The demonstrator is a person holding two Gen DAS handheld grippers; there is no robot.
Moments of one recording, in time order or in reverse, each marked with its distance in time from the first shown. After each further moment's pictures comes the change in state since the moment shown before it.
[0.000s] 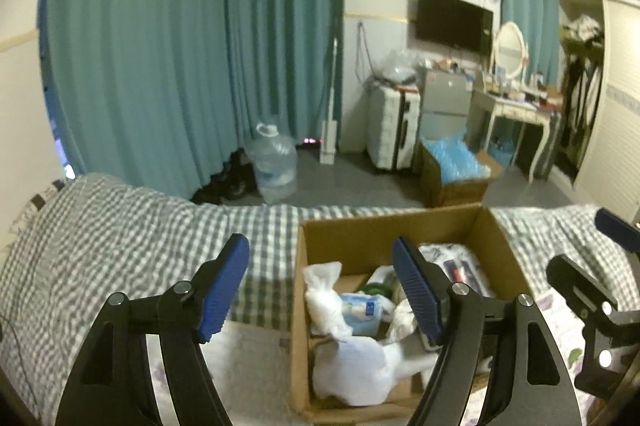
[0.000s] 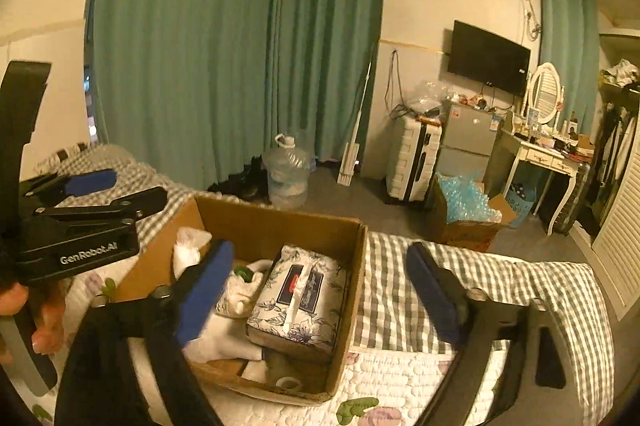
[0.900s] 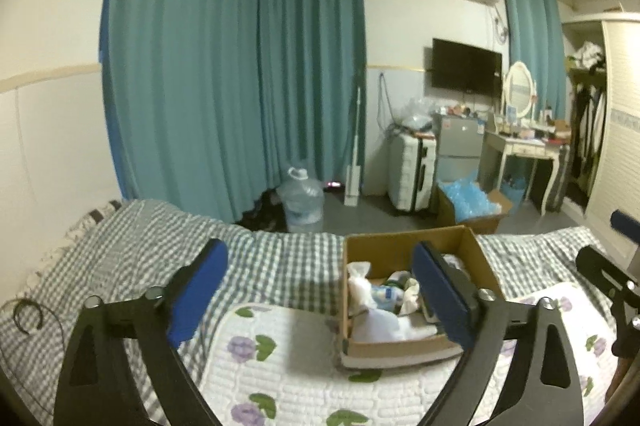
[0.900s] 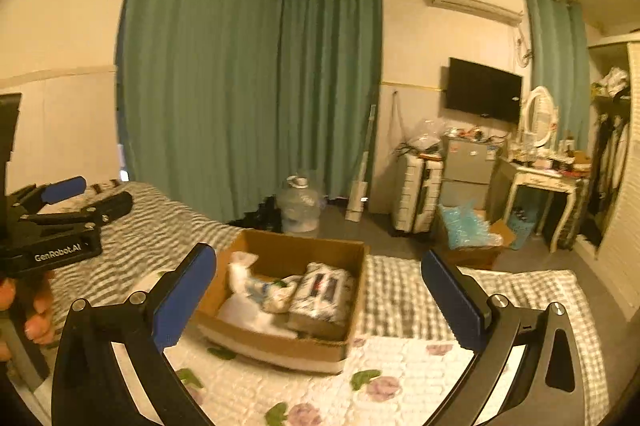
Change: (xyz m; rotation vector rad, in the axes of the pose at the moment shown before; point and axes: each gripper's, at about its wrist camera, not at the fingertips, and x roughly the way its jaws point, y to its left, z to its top) left arm -0.136 0.035 -0.024 -0.022 -0.178 0.071; right arm -0.135 0.011 0.005 0.030 -0.137 0.066
